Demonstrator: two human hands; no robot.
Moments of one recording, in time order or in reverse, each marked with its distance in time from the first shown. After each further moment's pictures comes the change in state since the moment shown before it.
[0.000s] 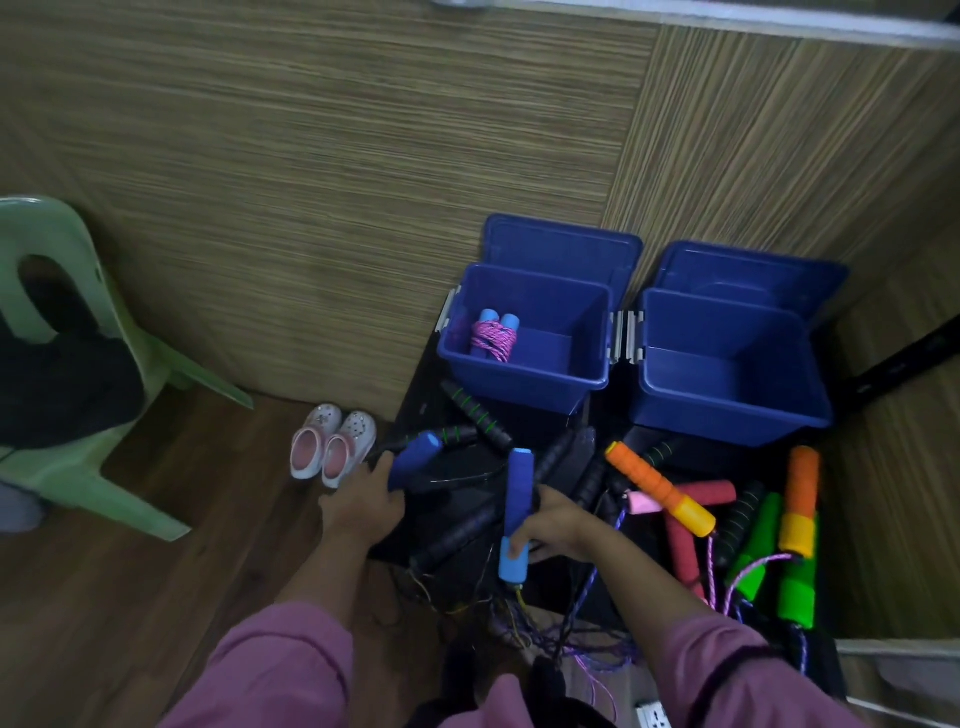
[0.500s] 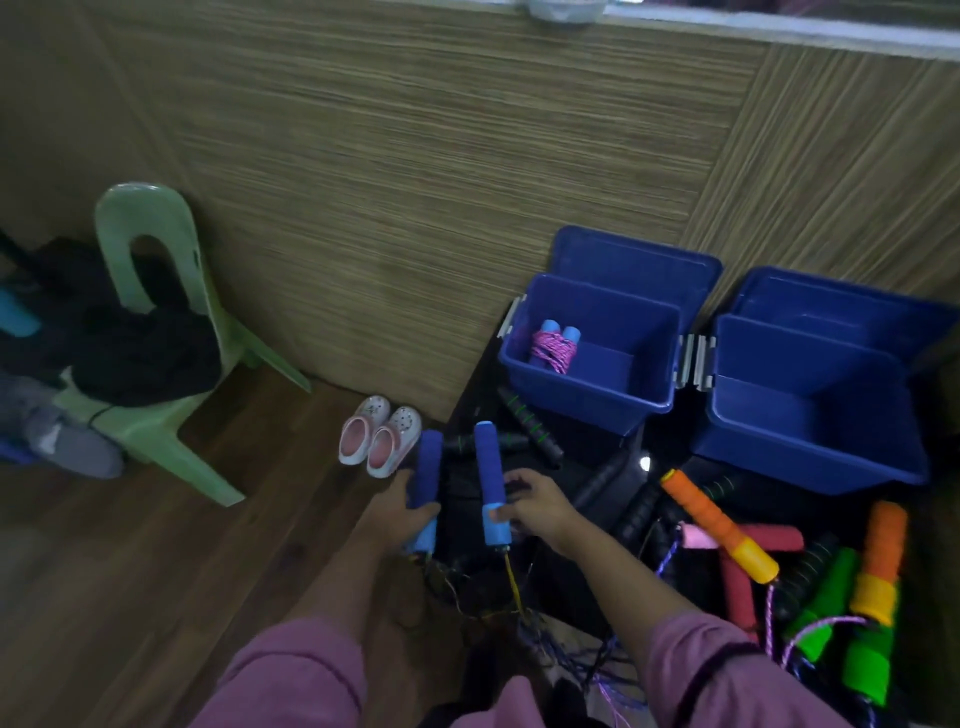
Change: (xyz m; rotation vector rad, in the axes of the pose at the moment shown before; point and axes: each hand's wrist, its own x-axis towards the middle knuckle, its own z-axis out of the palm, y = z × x) left_hand -0.023 -0.029 -0.006 -0.668 -0.146 -0.103; right_hand 0.034 -0.035 0.054 0.023 0.019 -0.232
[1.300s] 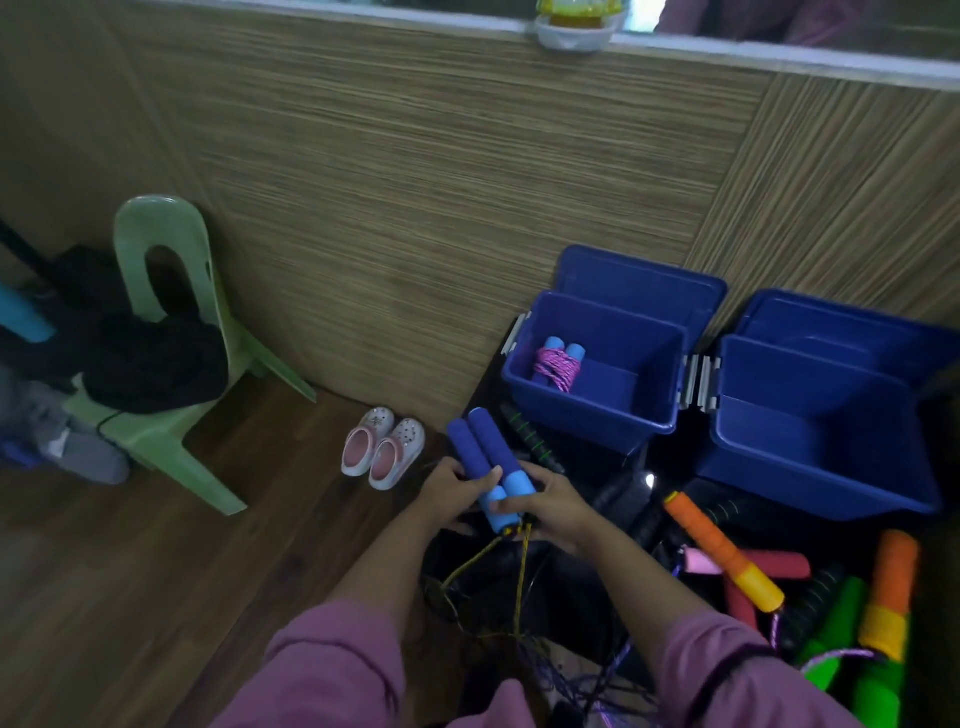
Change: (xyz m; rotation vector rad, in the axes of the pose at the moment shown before) left_hand 0.020 0.076 0.033 -0.483 -0.039 -0.120; right_hand -0.009 -0.026 -0.020 0.229 -0.131 -0.058
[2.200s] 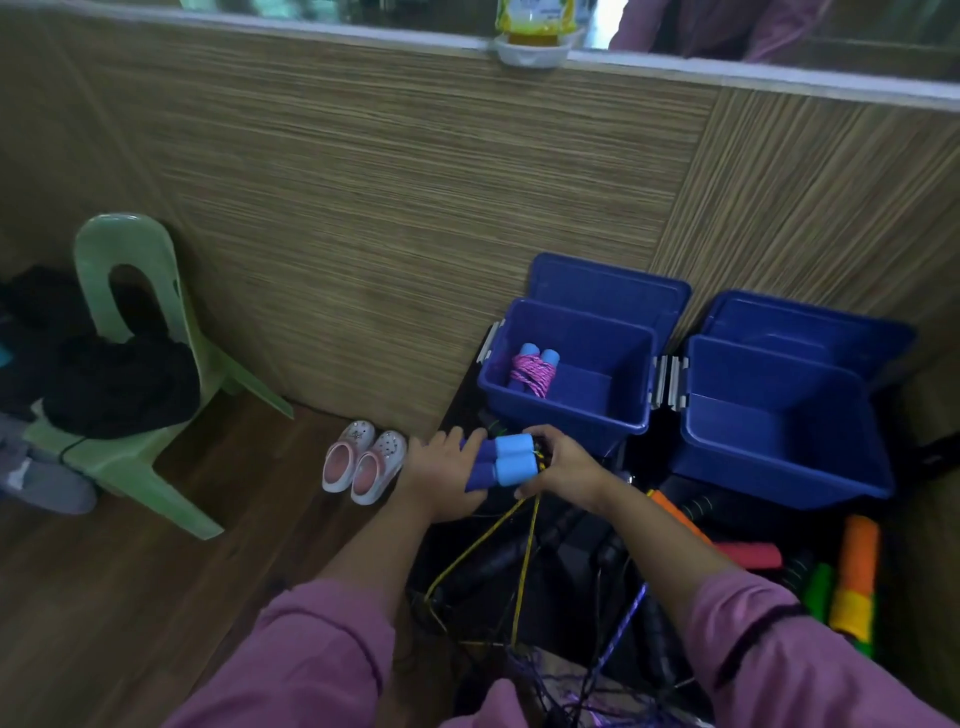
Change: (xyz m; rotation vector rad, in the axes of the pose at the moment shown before) left_hand 0.017 0.017 -0.006 1.361 0.279 0.978; right_hand 0.005 -0.041 -0.047 -0.423 0.111 -0.184
